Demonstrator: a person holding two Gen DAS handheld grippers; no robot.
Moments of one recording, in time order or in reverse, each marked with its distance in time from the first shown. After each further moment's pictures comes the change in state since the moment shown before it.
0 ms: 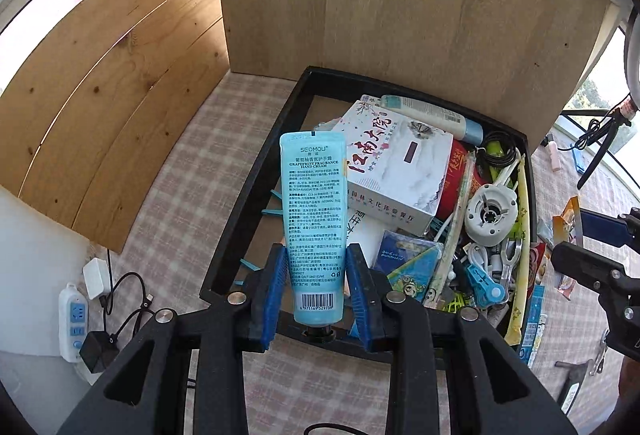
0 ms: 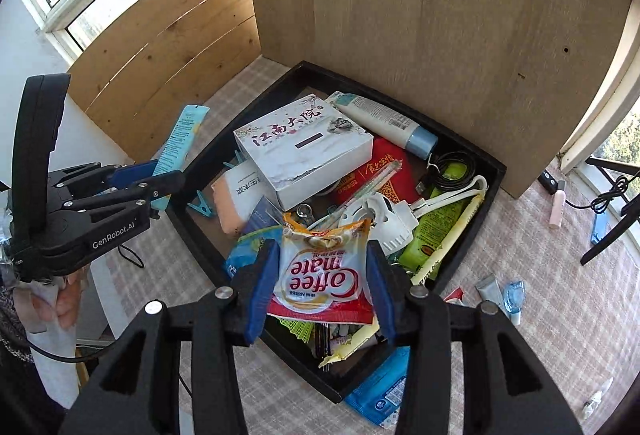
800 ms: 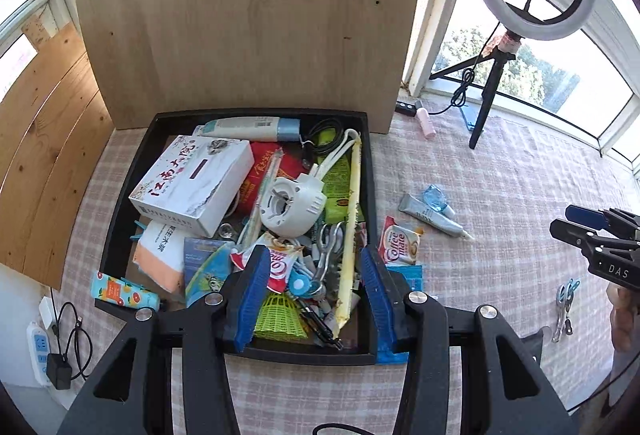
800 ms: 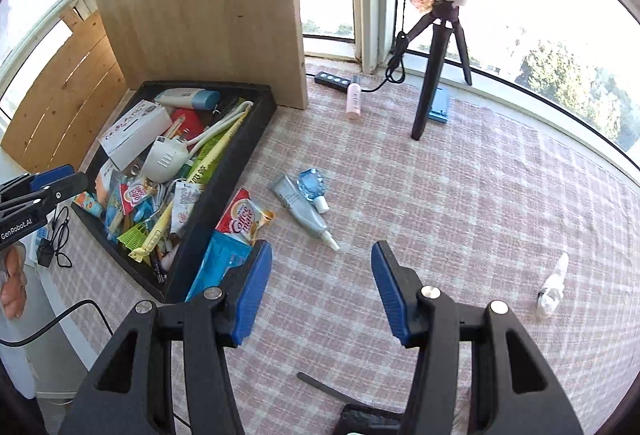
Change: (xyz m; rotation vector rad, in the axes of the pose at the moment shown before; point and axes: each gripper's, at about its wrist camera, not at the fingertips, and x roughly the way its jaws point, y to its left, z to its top) left arm -0.061 -0.192 -0.043 0.284 -0.078 -0.206; right arm -0.104 -0.204 -0.153 0.351 -0.053 -0.240
